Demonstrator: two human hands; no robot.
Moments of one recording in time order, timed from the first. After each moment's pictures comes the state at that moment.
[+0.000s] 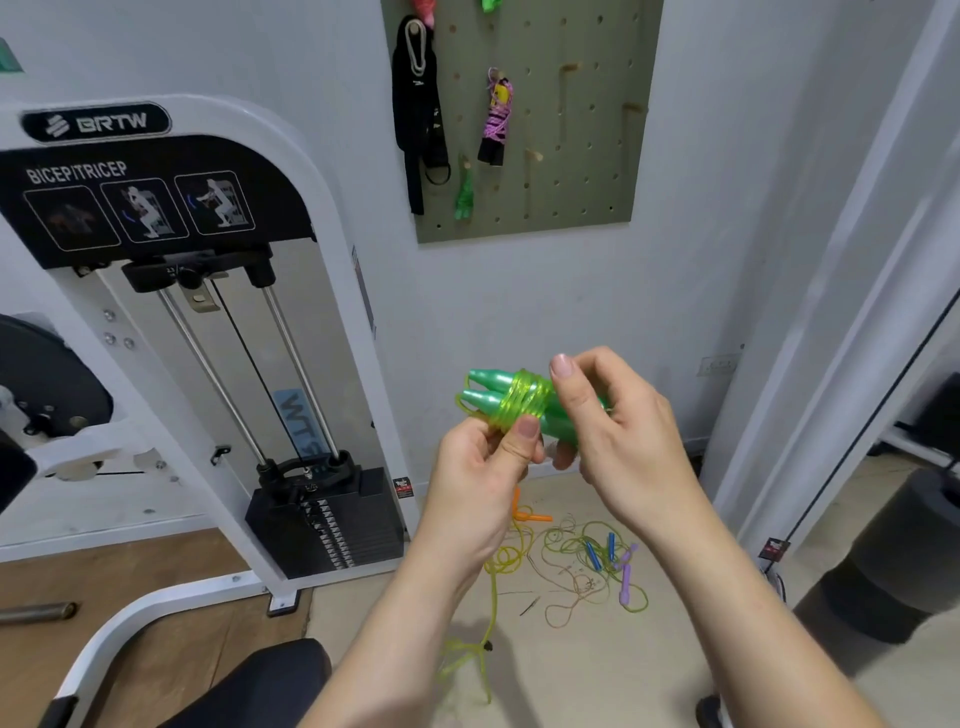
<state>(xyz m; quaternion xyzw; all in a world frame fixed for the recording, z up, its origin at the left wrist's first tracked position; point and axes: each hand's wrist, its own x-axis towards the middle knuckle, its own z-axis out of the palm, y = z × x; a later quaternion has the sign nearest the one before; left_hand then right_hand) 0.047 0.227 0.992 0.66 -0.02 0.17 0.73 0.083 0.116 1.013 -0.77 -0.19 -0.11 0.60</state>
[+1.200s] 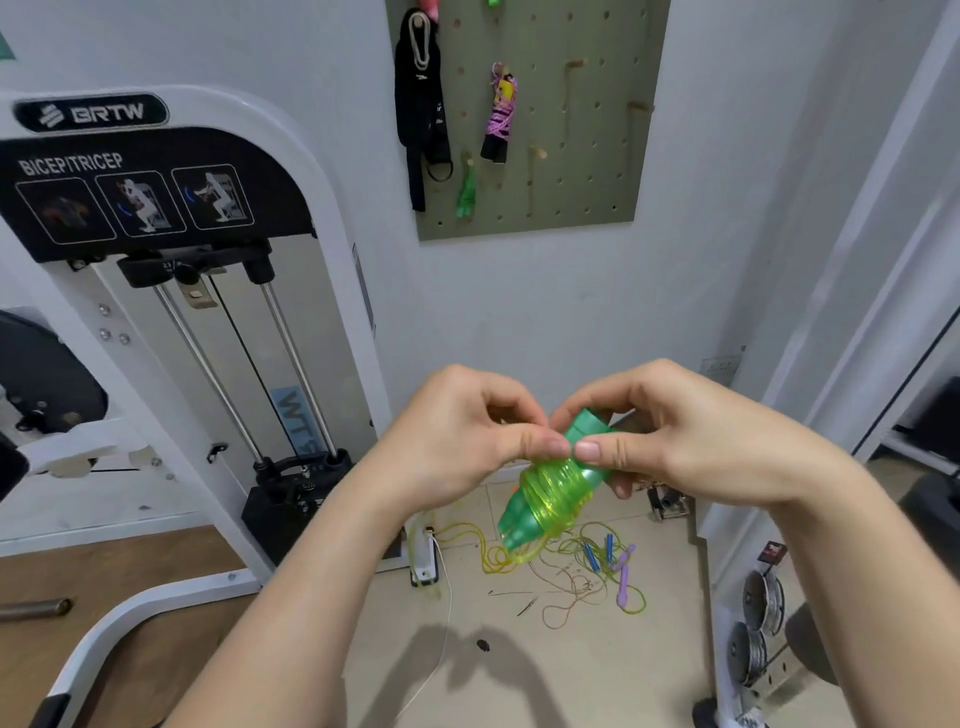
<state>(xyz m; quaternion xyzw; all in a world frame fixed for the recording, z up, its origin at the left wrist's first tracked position) 0.064 0.269 1.039 0.87 -0.14 0.08 0.47 0.103 0.073 1.055 -0.80 -0.37 0.17 0.44</state>
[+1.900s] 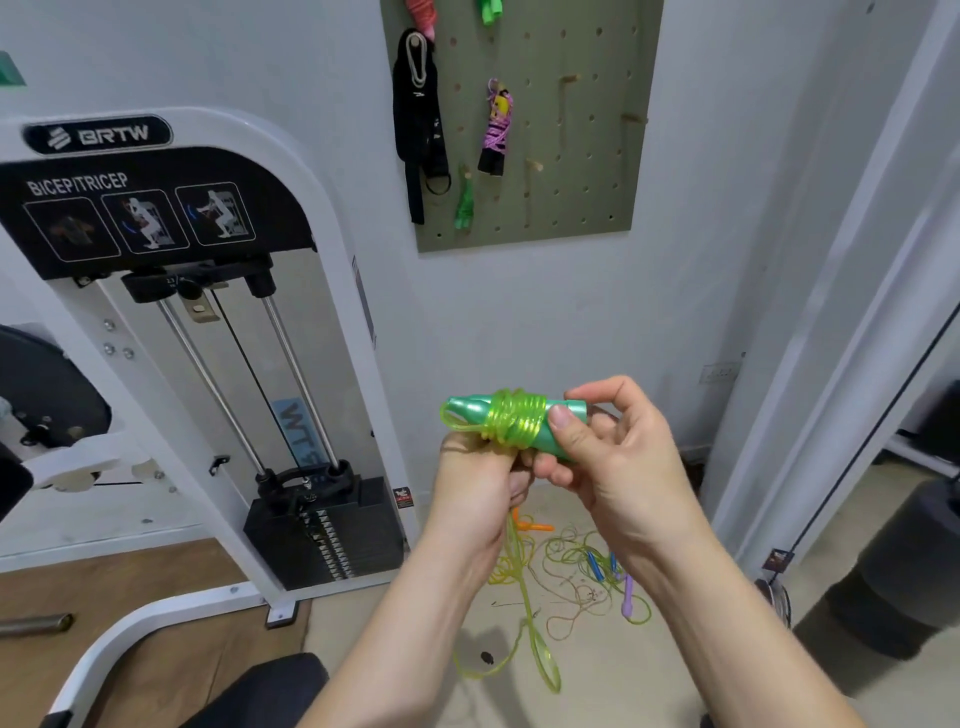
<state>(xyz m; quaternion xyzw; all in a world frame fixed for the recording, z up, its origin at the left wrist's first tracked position) 0.068 0.227 0.993 0.59 0.06 0.12 0.80 0.081 0.124 1.002 -0.51 -0.10 0.06 0.85</state>
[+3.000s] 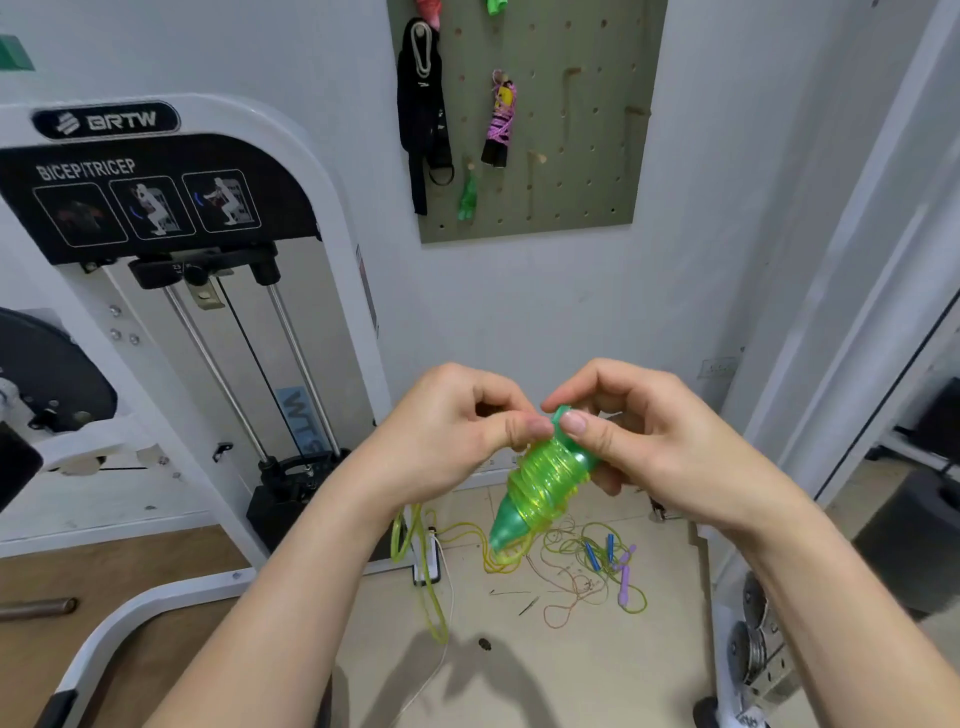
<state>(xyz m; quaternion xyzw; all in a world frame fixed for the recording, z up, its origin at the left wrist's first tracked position) 0.053 0.273 1.041 0.87 -0.16 0.08 0.45 0.085 0.080 1.028 -0.71 -0.35 0.08 0.61</state>
